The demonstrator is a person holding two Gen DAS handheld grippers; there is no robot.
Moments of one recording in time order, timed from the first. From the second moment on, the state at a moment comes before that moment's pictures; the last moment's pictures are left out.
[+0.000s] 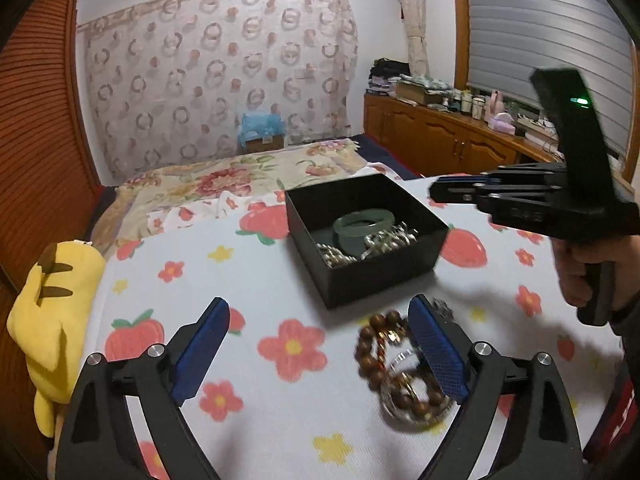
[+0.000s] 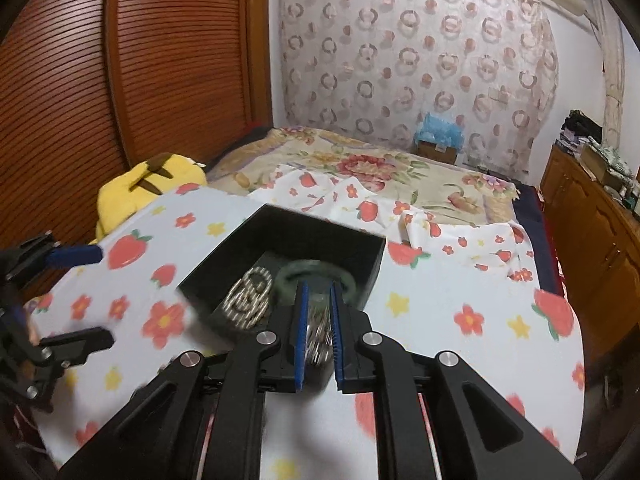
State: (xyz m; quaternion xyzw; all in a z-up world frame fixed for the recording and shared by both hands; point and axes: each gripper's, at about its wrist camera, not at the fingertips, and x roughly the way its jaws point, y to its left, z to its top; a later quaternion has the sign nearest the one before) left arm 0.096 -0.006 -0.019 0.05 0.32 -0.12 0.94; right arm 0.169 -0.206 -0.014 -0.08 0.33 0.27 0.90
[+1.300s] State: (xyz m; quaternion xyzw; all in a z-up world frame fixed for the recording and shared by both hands) left arm 0.081 -0.077 -0.068 0.10 0.41 -0.15 0.90; right arm 0.029 -0.250 -0.070 -0.05 0.35 0.27 0.90
